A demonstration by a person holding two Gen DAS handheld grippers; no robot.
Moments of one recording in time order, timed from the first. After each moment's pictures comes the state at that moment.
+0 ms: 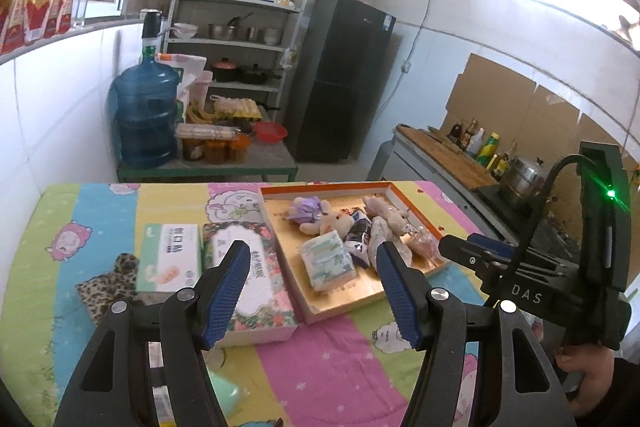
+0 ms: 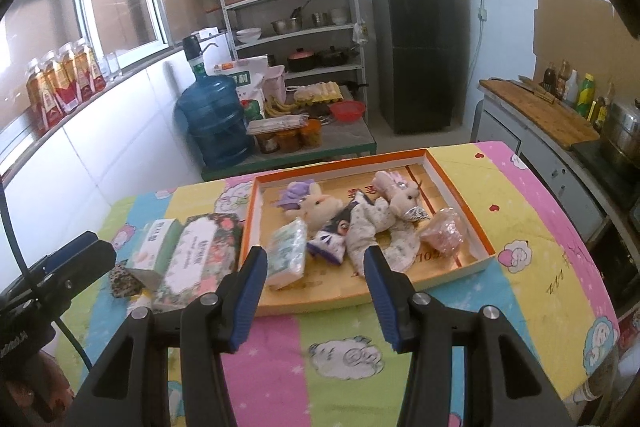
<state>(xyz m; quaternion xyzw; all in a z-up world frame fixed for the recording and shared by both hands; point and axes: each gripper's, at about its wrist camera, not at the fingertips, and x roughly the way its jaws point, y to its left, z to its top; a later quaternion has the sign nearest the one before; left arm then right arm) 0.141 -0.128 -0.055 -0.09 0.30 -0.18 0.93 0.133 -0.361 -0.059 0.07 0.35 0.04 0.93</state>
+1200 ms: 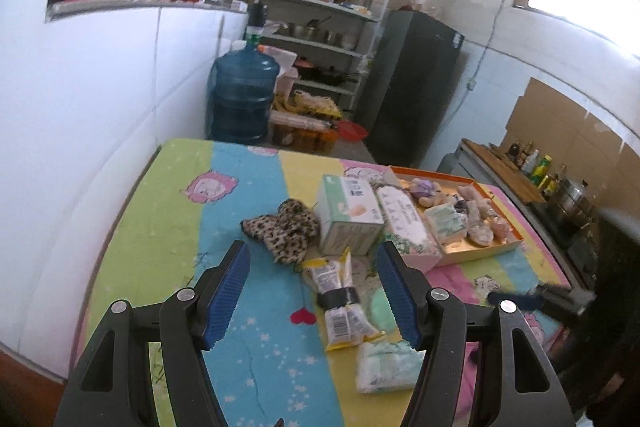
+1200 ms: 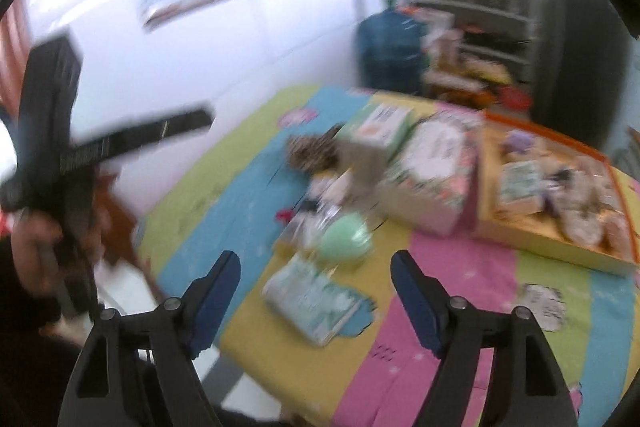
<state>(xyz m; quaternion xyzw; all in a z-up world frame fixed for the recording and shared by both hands) 0.059 0.044 -0.090 -0.12 0.31 -0.06 0.94 0.056 -0.193 -0.115 -0.06 0.40 0.33 0.85</state>
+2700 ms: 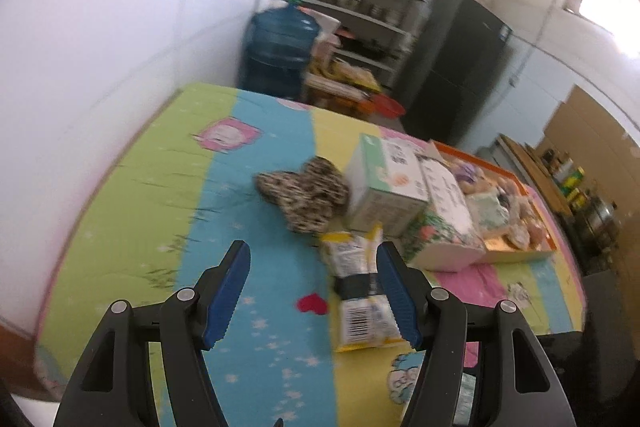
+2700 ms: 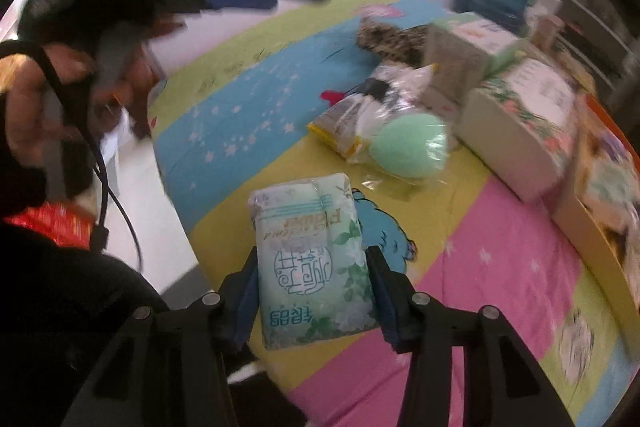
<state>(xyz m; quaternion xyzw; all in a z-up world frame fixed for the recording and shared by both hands) 0.098 0.025 -0.145 -0.15 0.37 -0.01 0.92 0.058 -0.179 -0.181 -0.19 0.47 0.42 0.75</state>
